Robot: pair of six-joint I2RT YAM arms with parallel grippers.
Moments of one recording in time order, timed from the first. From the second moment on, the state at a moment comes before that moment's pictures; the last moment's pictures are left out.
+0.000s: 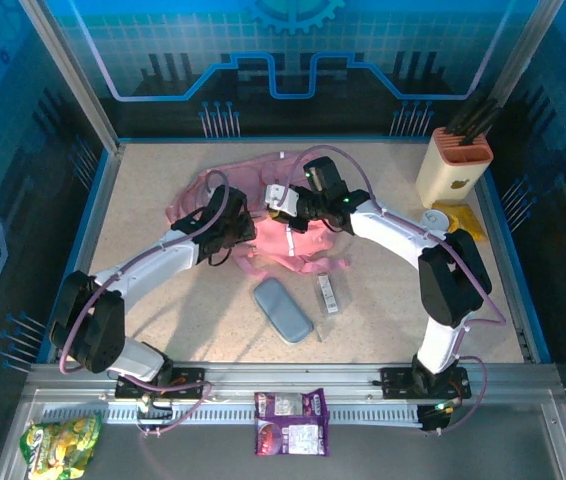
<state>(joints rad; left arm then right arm) -0.46 1.47 1.01 -0.39 -0.10 -0.64 0.58 1.79 1.36 -0.25 -0.47 -0.77</state>
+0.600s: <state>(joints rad) -0.44 1.51 0.92 -0.10 -0.09 -0.56 0.56 1.79 1.36 -0.24 -0.46 -0.76</state>
